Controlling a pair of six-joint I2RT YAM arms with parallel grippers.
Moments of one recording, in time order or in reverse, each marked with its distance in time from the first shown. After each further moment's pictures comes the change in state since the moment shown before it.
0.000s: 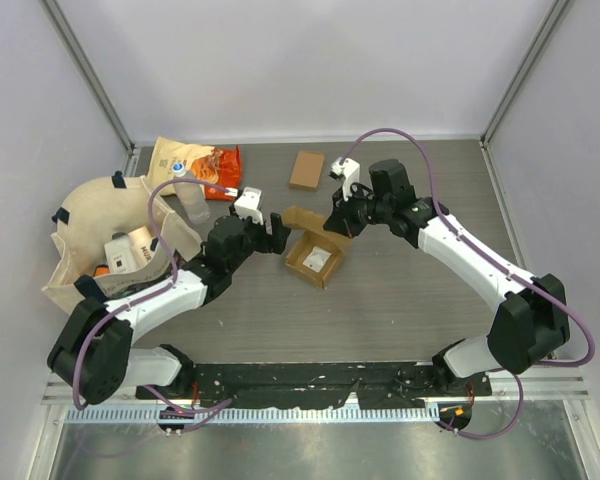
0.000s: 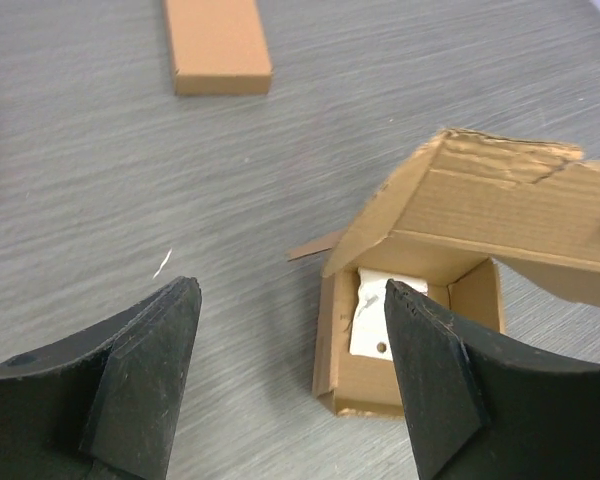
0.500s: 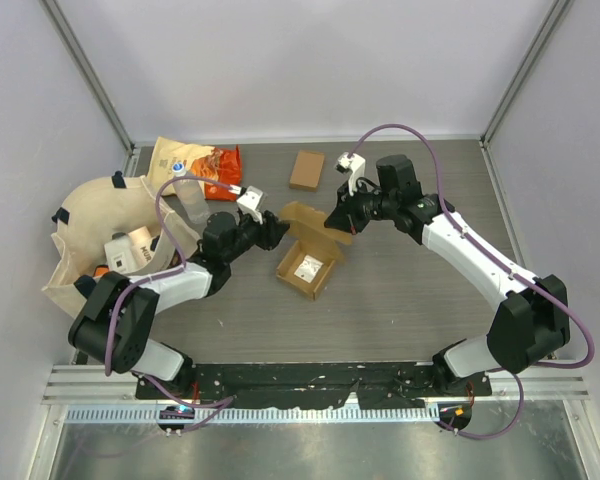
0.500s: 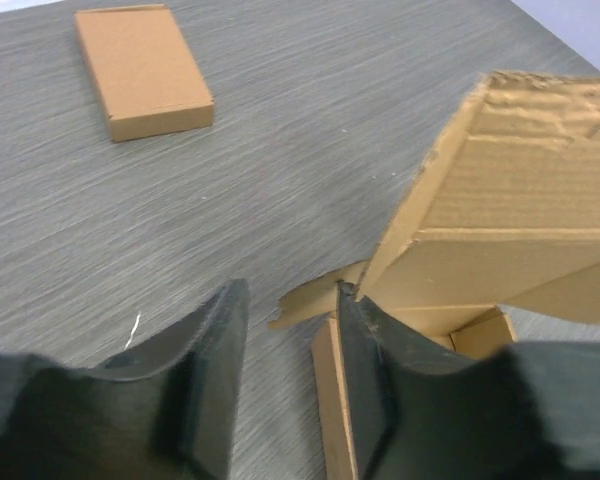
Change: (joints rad) left arm 0.116 0.179 -0.042 0.337 0.317 0.084; right arm -0.042 0.000 0.015 0.003 -0.109 0.037
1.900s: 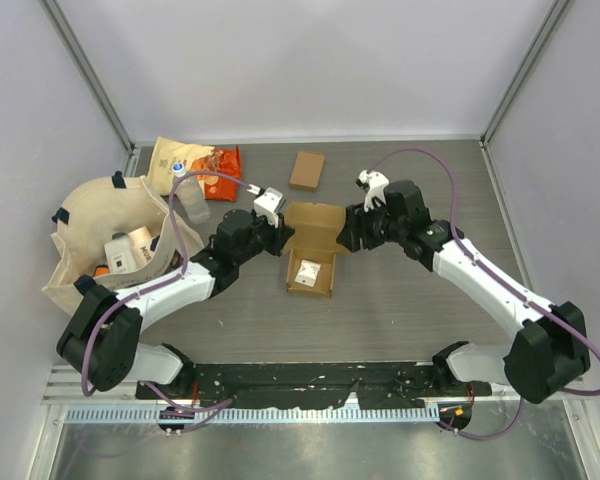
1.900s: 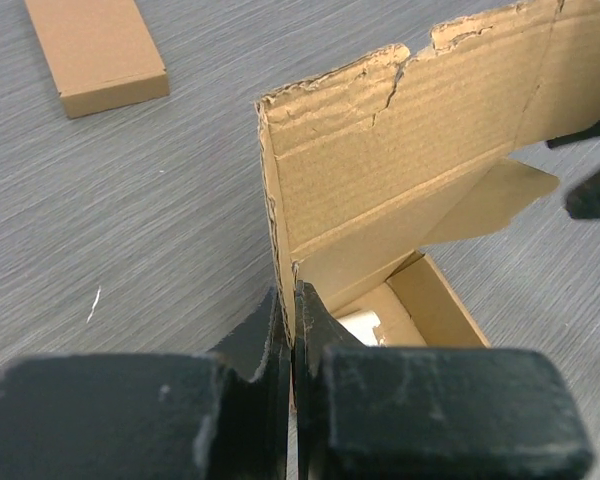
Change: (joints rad) left arm -0.126 -0.095 0.105 -0.309 -0.085 0.039; right arm 0.013 -0.130 -0.180 0.027 0.324 0.224
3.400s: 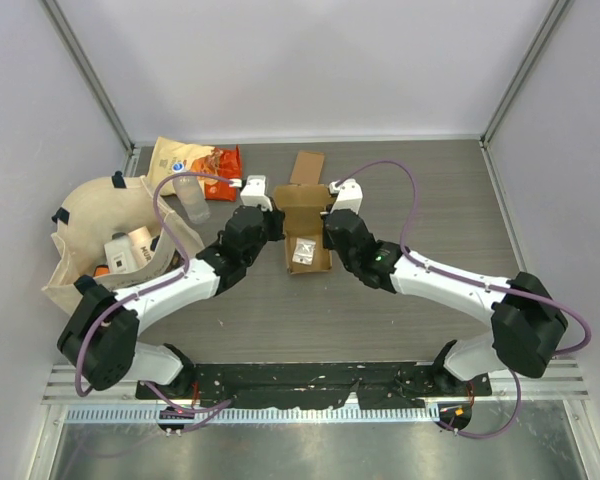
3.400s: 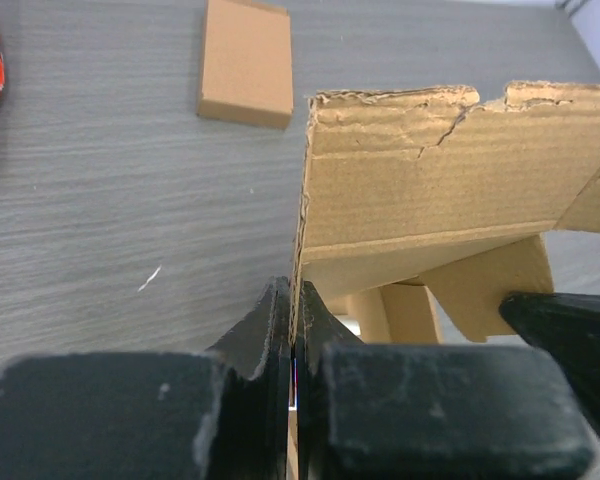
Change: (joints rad) left arm -0.068 -0.010 0.063 -0.080 -0.435 -0.257; right arm 0.381 0.098 -0.074 0.319 0.811 0.195
